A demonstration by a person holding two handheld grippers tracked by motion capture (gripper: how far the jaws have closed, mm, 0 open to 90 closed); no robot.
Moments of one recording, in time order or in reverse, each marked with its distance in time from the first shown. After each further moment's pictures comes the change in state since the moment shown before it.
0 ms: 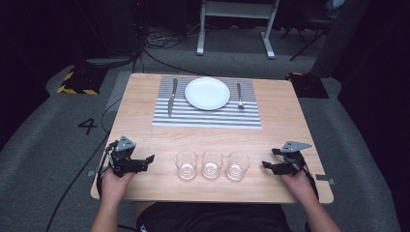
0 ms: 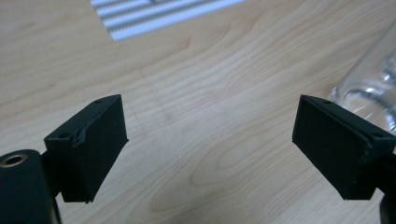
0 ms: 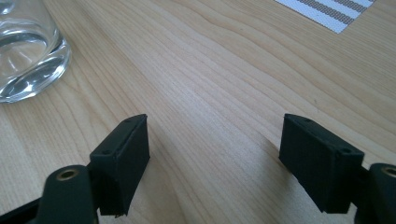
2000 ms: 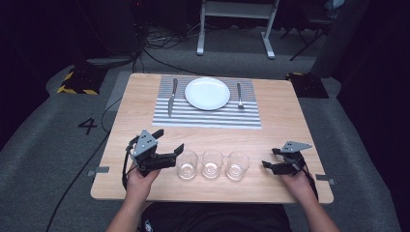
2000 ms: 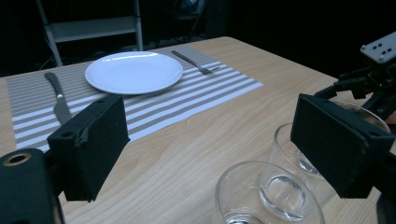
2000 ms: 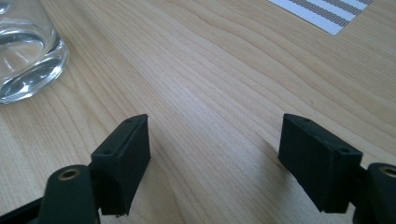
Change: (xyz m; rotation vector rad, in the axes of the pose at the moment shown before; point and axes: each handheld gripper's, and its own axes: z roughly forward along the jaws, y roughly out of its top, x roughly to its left) left arm -0.086 0.054 -0.001 -0.343 -0.093 0.064; right arm 0.001 0.000 -0.001 0.000 -0.013 -0.004
